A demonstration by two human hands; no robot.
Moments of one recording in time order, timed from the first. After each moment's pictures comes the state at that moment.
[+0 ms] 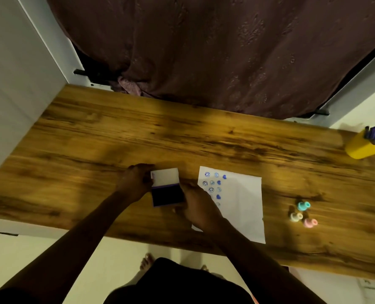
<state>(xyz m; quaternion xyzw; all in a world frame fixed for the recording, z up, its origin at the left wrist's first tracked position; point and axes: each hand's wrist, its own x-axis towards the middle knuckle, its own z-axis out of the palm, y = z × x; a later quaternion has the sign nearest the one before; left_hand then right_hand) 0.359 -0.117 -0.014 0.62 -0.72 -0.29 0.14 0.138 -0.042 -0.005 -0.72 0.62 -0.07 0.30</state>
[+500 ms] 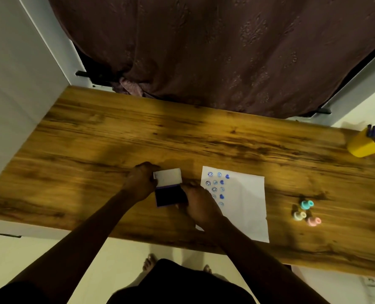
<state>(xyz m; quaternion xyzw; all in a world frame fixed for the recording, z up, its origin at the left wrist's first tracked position) 0.353 -0.128 -0.021 0.62 -0.74 -0.25 0.09 0.145 -0.049 -0.013 -0.72 0.63 -0.06 0.28</state>
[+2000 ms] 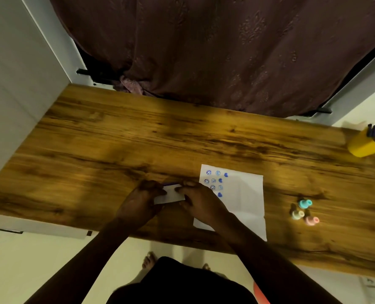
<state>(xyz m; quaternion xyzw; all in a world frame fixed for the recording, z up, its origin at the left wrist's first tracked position) 0.358 -0.053 -0.032 0.51 -0.81 -0.23 0.16 0.123 -0.046 -0.016 -0.79 0.55 -0.11 0.24</state>
